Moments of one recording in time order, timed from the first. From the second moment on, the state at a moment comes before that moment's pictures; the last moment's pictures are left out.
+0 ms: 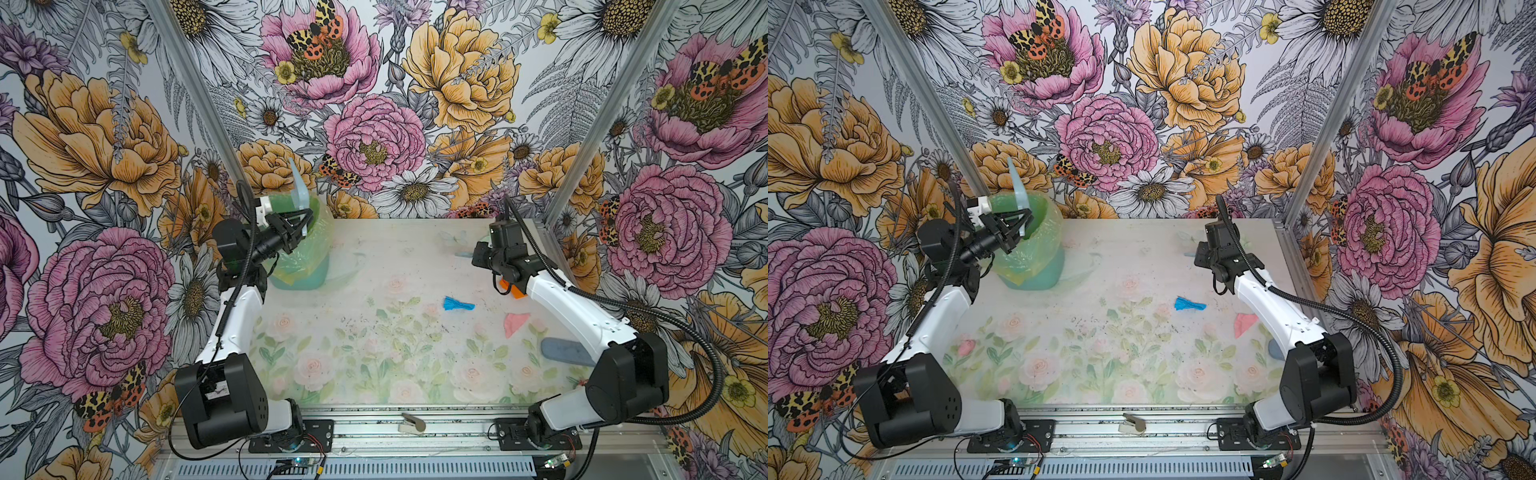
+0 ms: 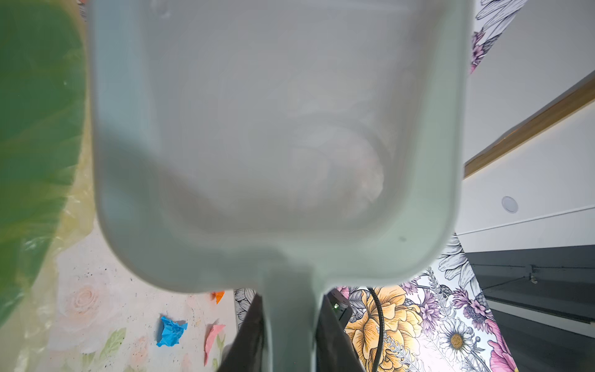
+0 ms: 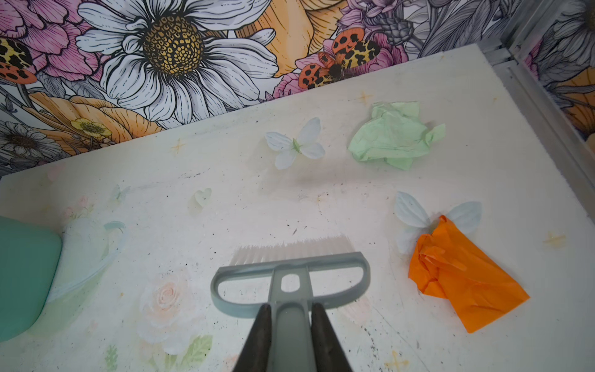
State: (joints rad) left arm 0.21 1.36 1.08 0.34 0.97 -1.33; right arm 0.29 1.48 1.25 -0.48 0.16 0.43
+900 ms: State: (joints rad) left arm -0.43 1.33 1.20 -0.45 0.07 -0.46; right arm 0.16 1.75 1.47 -0.37 0.45 0.49
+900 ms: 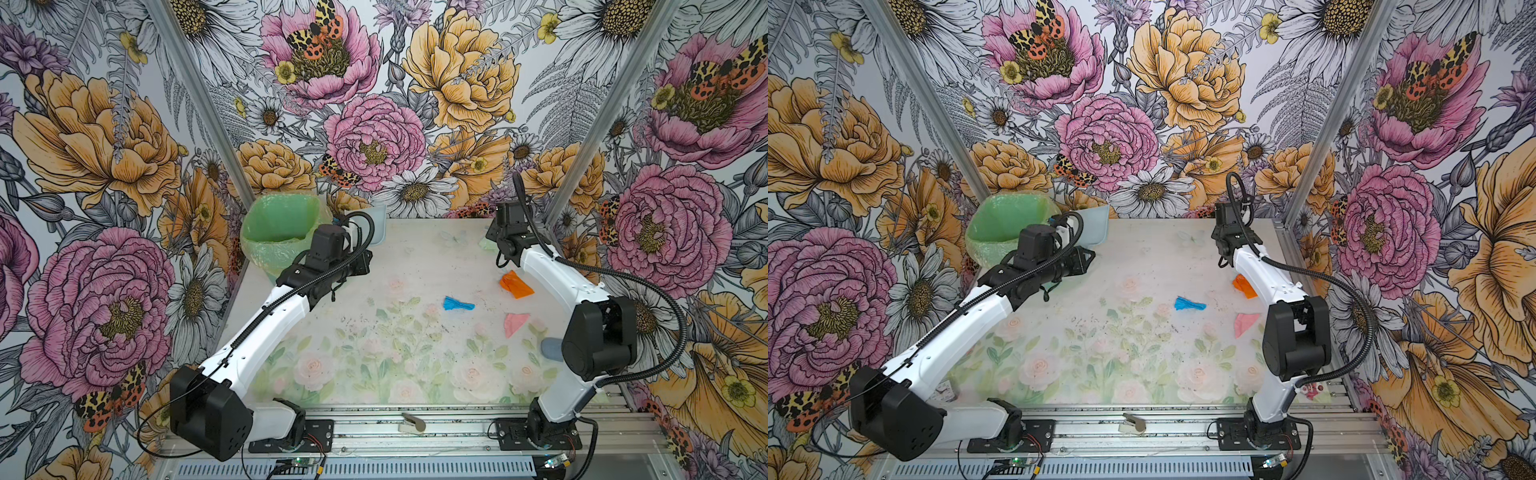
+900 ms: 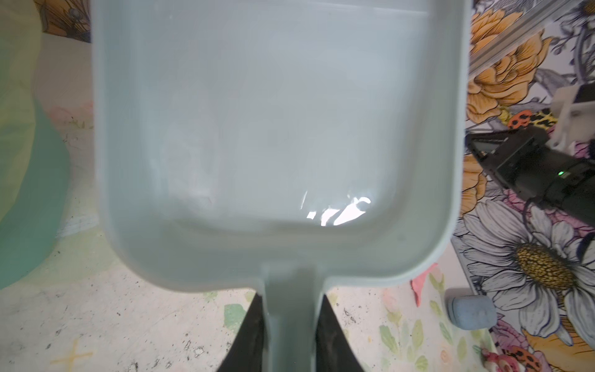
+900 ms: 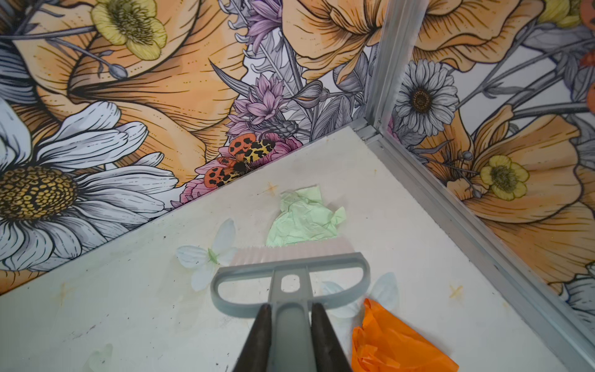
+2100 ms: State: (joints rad) left arm -0.59 1.69 1.18 -0.50 -0.04 -0.40; right arm 0.11 2.12 1.64 -0.32 0.32 0.64
